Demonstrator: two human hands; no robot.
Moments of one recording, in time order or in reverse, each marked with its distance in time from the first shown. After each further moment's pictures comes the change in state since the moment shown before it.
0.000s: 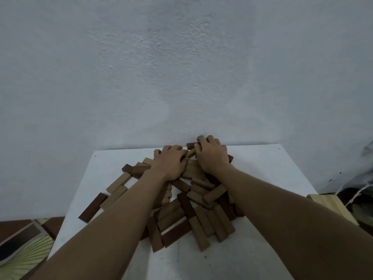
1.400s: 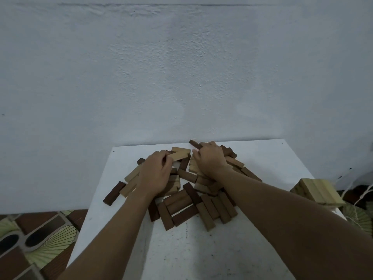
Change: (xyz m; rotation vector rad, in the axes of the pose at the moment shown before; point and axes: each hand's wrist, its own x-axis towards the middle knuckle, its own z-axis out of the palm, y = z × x) left_hand -0.101 -0.010 -0.022 -0.421 0.373 -0.168; right_hand -0.033 -0.026 -0.006 0.060 -0.121 -0.068
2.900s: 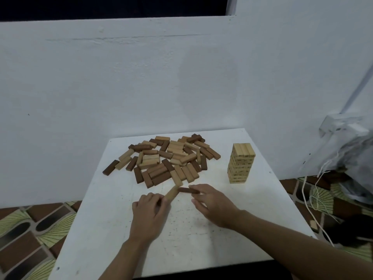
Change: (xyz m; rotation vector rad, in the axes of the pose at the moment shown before) left_hand -0.231 0.040 0.036 0.055 0.000 -0.059; right_hand -0.290 0.037 -0.051 0.267 -0.107 -0.291
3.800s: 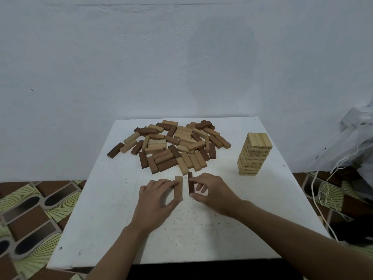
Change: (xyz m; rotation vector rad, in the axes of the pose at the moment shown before) left_hand 0.002 -0.013 0.002 0.106 -0.107 0.176; right_hand 0.026 0.001 0.019 0.210 0.027 0.005
